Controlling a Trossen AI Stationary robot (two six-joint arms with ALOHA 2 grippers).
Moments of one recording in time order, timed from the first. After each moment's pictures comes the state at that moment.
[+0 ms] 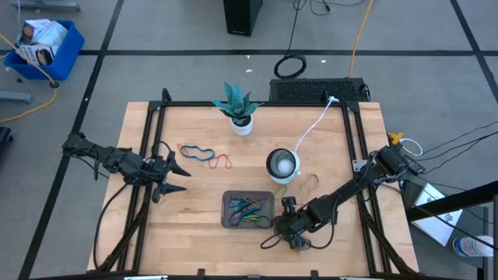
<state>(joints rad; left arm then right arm) -0.38 0.16 0.22 -0.30 -0.14 -0.22 0.56 1.84 1.03 -0.39 0.18 0.38</state>
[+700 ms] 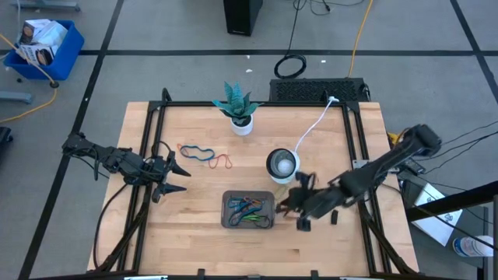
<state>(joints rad) -0.38 0.16 0.22 -0.30 -0.14 -0.22 0.52 1.37 1.03 -0.44 0.37 0.43</state>
